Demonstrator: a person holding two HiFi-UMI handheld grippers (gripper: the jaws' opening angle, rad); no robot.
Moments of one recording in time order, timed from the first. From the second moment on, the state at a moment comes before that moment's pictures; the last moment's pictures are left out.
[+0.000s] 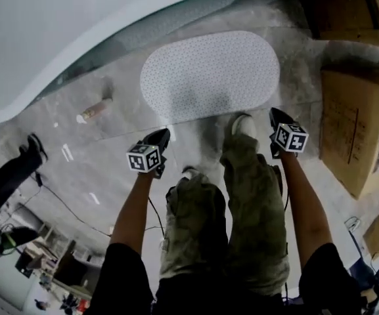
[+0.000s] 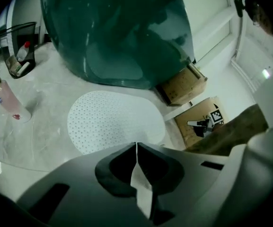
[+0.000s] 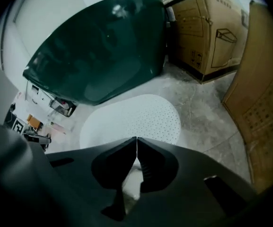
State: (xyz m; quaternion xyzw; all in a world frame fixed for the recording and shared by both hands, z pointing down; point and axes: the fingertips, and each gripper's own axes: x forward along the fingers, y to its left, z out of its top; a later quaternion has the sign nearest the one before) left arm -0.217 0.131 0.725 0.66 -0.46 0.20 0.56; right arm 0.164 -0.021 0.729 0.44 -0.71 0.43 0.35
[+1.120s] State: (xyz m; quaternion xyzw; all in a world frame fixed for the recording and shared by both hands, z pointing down) left arm -0.284 0.279 0.011 0.77 -0.55 0.04 0.33; right arm 0.027 0.147 -0.009 0.47 -0.80 0.25 0.29
